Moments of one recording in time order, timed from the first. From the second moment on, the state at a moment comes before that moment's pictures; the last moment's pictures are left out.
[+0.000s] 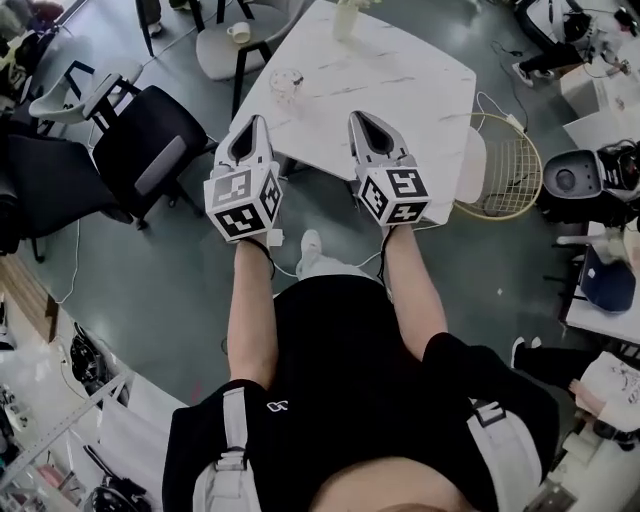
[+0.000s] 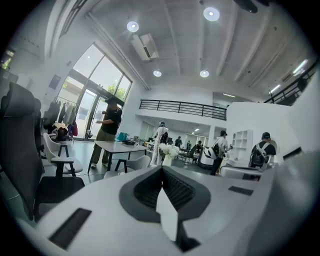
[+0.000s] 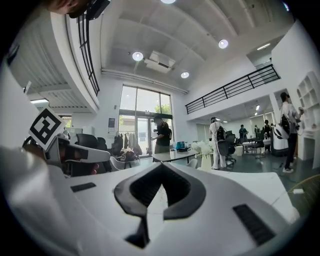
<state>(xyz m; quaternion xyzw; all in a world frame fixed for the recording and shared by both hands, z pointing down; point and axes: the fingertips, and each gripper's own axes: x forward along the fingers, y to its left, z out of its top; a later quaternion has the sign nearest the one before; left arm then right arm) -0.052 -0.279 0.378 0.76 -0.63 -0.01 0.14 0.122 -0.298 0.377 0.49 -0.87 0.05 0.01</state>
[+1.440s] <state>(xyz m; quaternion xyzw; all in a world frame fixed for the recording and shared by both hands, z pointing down) -0.080 -0.398 0.489 0.73 -0.64 0.05 0.24 0.045 -0.438 0.503 0.40 -0.90 0.11 0.12</state>
